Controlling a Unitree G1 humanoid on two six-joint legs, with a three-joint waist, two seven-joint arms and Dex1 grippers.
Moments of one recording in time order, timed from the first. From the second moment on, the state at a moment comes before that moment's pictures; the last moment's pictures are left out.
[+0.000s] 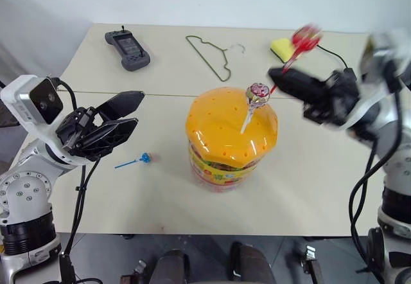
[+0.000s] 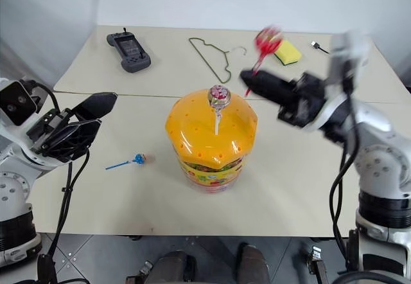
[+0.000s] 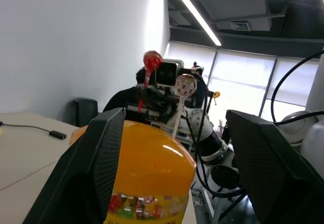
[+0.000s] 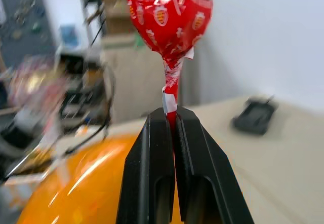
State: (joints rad) left arm -0.39 0.64 0.42 -0.26 -1.24 0.73 -1.06; right arm -0.67 -0.71 -0.32 -0.25 1.13 0.66 0.78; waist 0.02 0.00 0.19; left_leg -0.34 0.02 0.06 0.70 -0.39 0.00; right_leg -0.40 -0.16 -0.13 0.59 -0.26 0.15
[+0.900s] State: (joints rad) left arm -0.33 0.79 0.25 -0.16 -0.87 0.48 -1.42; right arm 0.22 -1.07 -0.50 0.01 0.50 0.48 0.99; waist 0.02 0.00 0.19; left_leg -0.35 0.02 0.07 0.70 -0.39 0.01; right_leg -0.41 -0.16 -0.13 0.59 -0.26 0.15
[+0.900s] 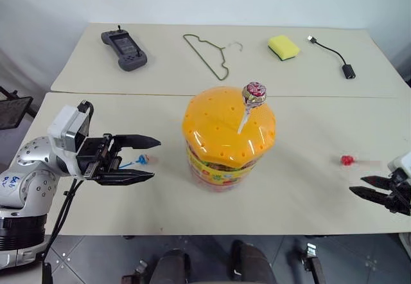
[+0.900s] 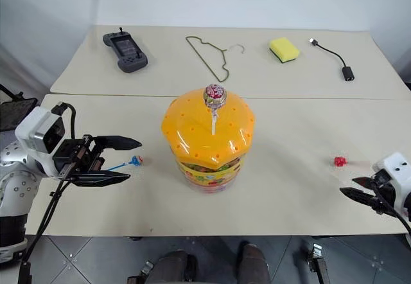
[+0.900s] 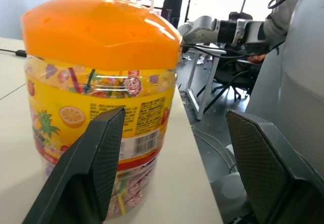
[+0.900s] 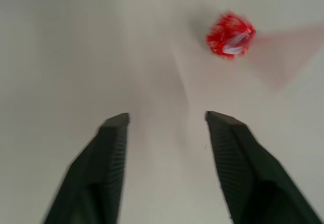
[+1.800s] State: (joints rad) left arm -0.34 0.67 0.37 -0.20 -1.14 0.67 -1.17; right arm -0.46 -0.83 -0.19 -0.58 1.04 0.59 0.90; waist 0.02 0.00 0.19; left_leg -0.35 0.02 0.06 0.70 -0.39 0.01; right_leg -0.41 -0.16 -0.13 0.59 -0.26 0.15
